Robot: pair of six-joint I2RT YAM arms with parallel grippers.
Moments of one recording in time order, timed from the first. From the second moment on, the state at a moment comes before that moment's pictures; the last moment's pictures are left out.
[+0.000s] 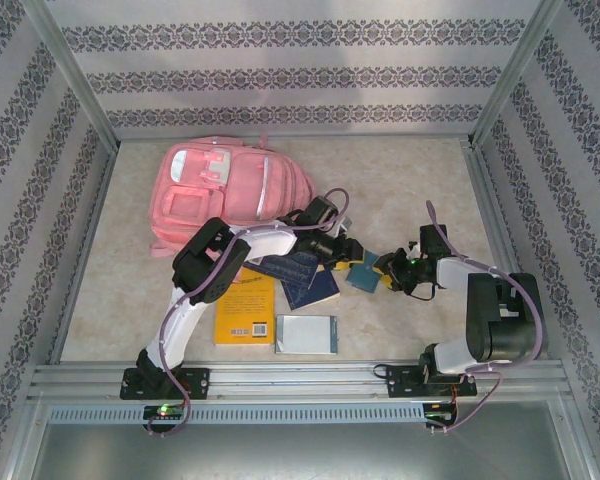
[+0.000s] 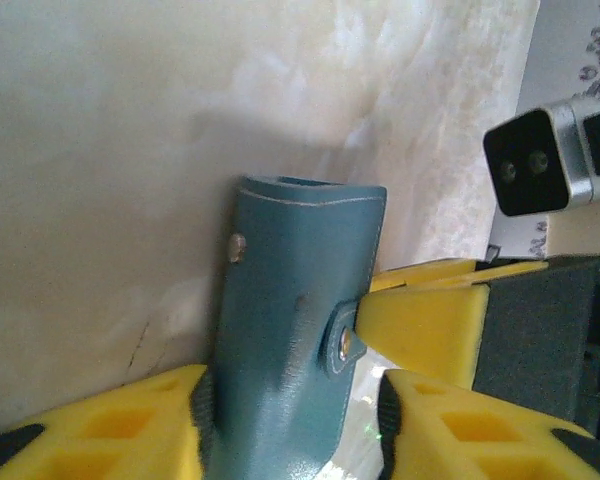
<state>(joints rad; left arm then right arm) -0.72 2.25 1.51 -0.10 0.72 -0.91 -0.02 1.48 0.53 -0.21 -0.63 0.87</state>
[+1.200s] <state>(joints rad) -0.69 1.87 1.29 -0.14 0.63 -0.89 0.06 1.10 0.44 -0.11 -0.62 1.05</state>
